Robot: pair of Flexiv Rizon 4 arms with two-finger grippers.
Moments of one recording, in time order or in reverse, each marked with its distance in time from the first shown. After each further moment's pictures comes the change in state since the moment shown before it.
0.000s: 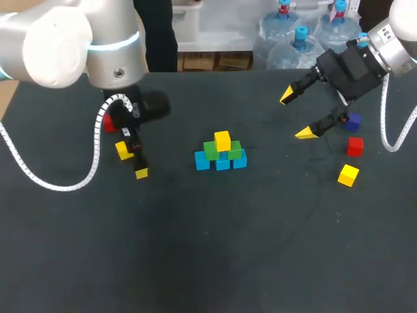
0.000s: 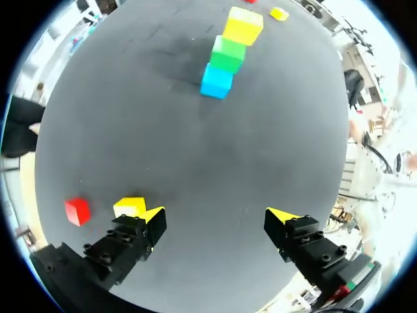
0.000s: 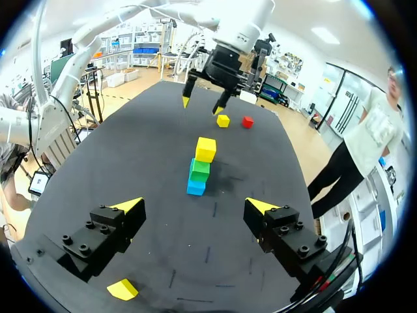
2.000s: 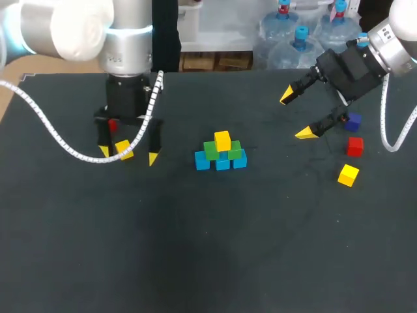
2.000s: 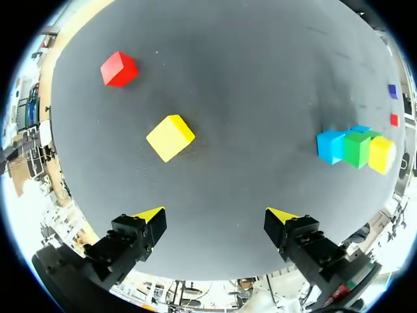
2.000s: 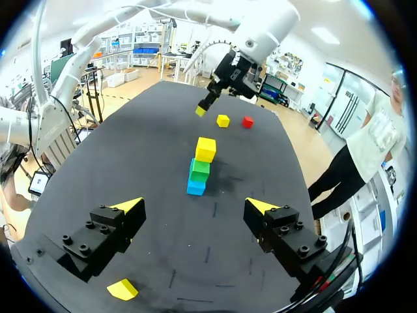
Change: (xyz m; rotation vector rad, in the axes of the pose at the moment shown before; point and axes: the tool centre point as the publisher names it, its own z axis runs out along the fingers) left arm 0.002 0.009 -0.002 0.004 0.181 -1.019; right arm 0.000 0.000 0.000 0.000 0.000 0.000
